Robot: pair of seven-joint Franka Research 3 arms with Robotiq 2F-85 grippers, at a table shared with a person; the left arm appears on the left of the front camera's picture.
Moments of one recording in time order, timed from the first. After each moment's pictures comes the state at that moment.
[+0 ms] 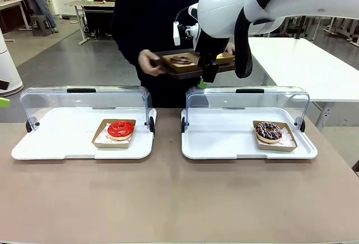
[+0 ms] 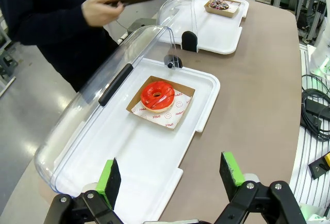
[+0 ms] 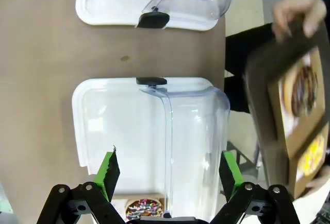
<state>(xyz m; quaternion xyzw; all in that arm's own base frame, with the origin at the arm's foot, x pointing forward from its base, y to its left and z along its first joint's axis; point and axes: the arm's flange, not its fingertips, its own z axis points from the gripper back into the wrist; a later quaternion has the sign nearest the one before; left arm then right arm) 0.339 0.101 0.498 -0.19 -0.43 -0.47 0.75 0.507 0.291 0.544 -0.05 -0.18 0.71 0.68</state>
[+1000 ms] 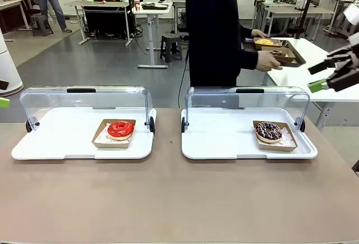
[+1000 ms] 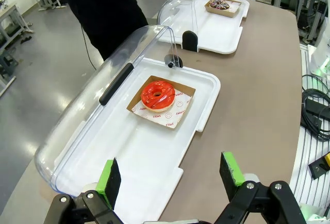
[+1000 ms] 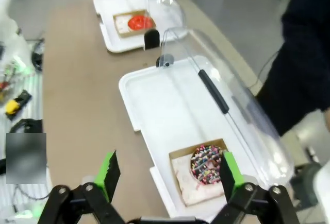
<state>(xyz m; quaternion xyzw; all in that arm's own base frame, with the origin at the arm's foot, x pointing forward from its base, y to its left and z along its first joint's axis) 0.339 0.102 0.498 -0.19 -0.43 -0.46 0.75 0.386 -0.070 0.532 0.21 -0.39 0.51 0.74</state>
